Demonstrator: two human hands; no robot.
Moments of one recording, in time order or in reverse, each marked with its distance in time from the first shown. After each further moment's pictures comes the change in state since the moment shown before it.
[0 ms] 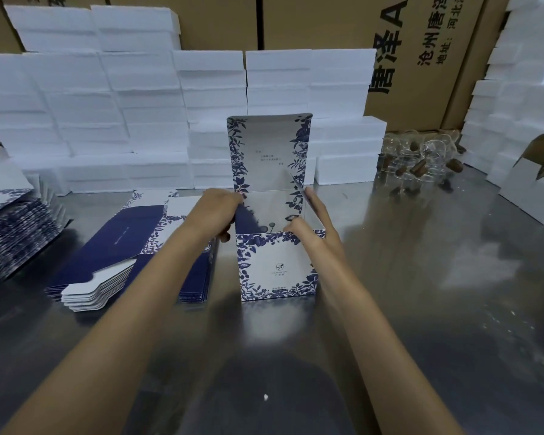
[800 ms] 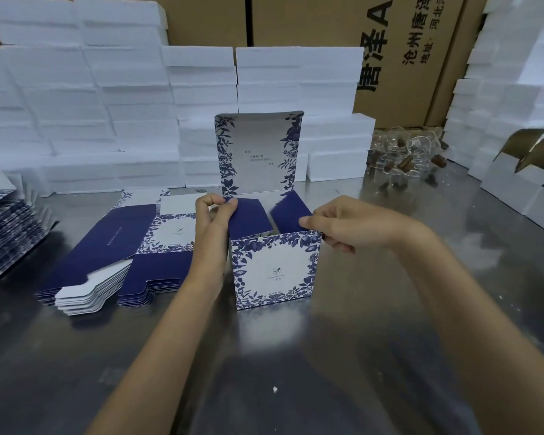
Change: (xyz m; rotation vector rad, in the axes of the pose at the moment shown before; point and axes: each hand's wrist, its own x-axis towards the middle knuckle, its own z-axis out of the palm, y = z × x) left_hand -0.049 -0.036 0.030 -0.839 0.052 0.134; right_hand 0.017 -0.070 -0.044 -0.879 -0.447 0.120
